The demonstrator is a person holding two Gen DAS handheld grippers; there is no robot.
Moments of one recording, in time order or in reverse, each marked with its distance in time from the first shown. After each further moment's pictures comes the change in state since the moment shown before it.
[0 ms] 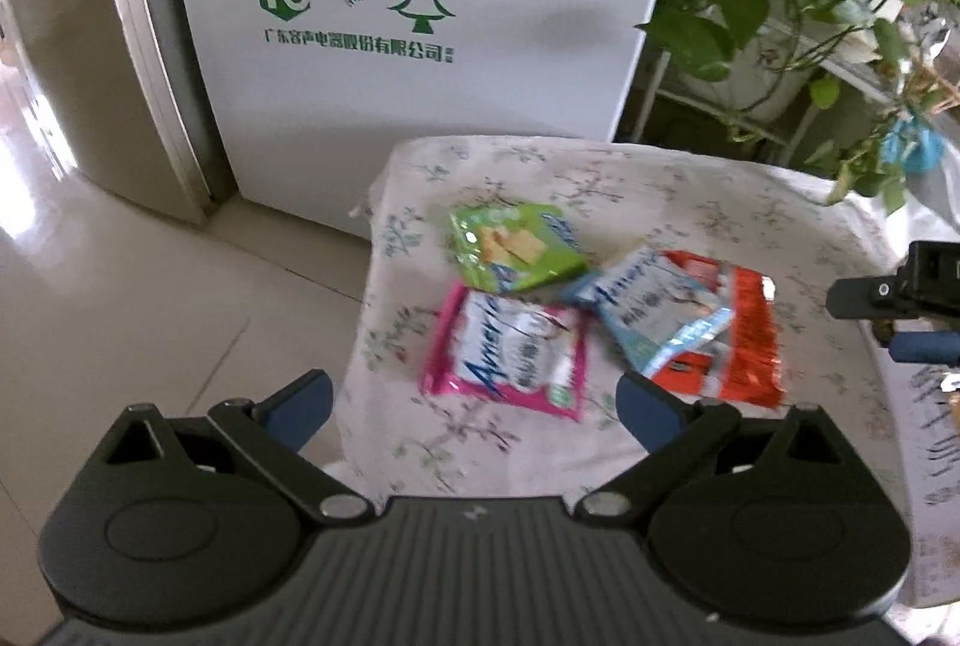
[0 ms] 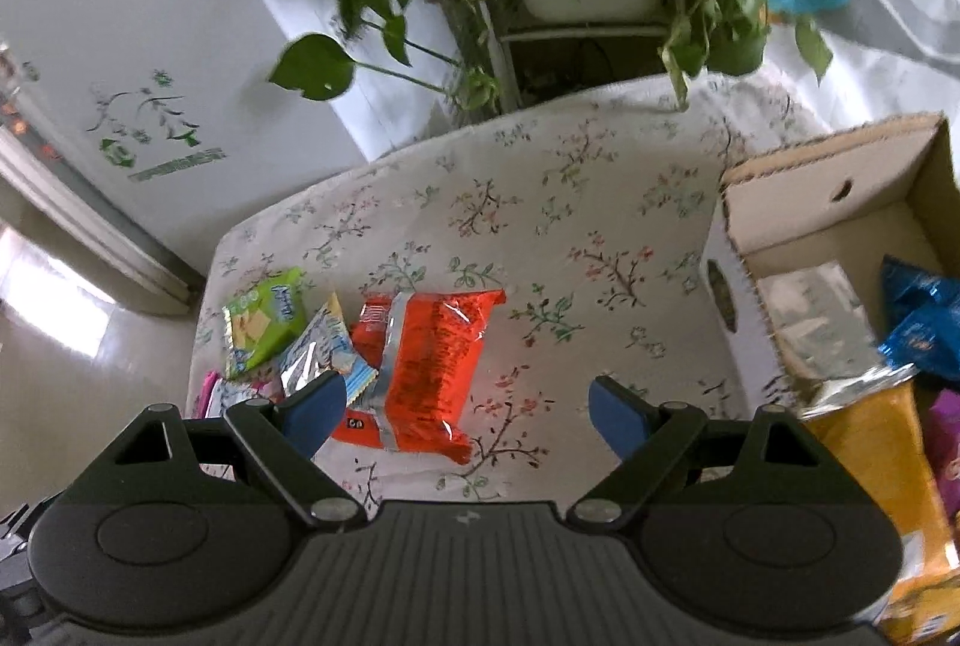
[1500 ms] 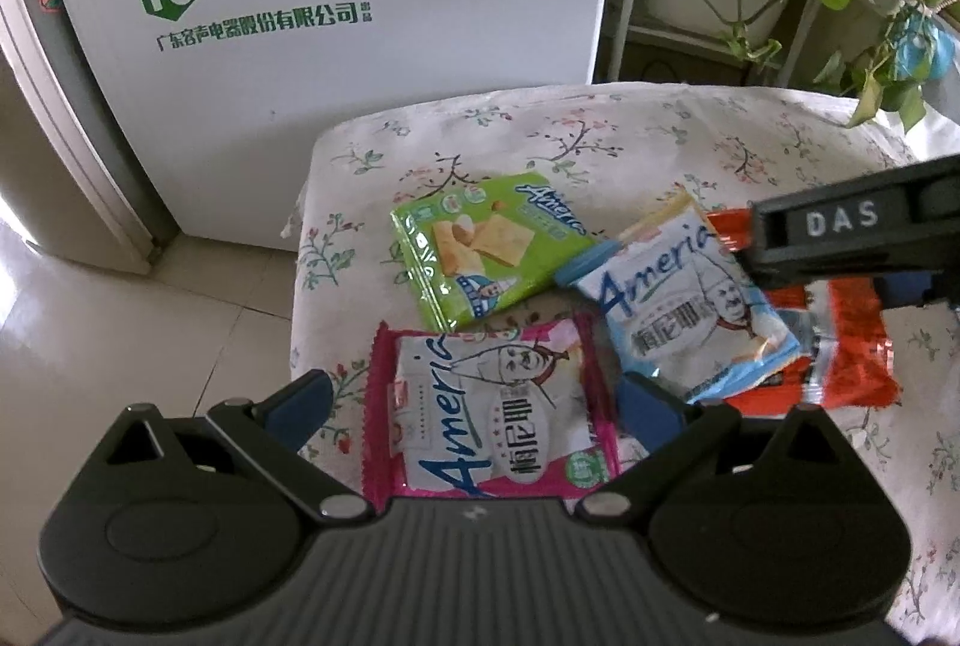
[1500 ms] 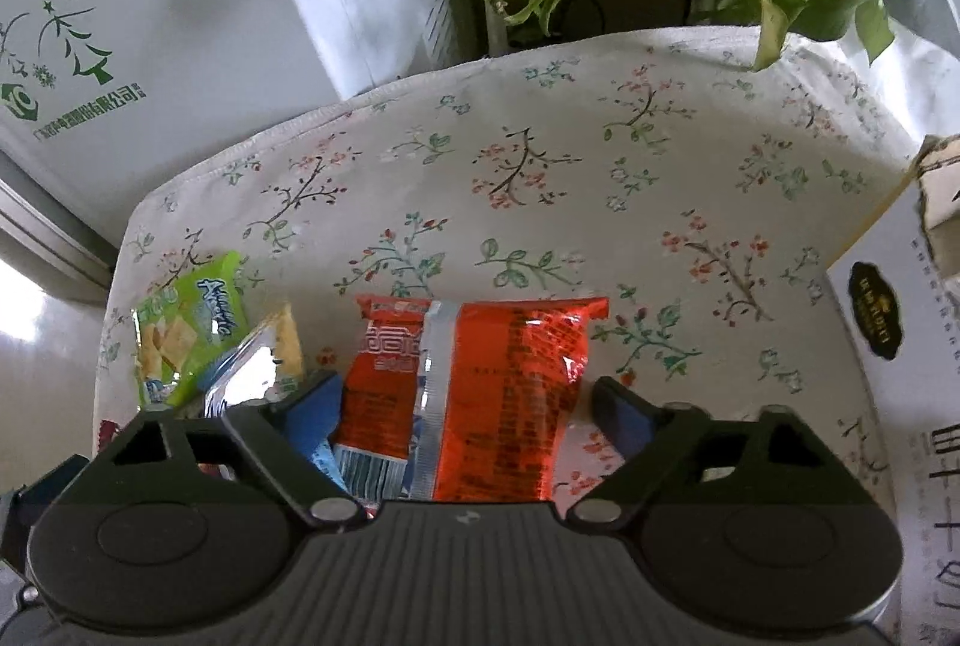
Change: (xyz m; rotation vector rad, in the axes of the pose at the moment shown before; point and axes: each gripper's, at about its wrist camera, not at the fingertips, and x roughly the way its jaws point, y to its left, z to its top) left arm 0.090 -0.024 0.012 0.165 0.031 -0.020; right arm 0.100 0.042 0.009 -0.032 0.051 -0.150
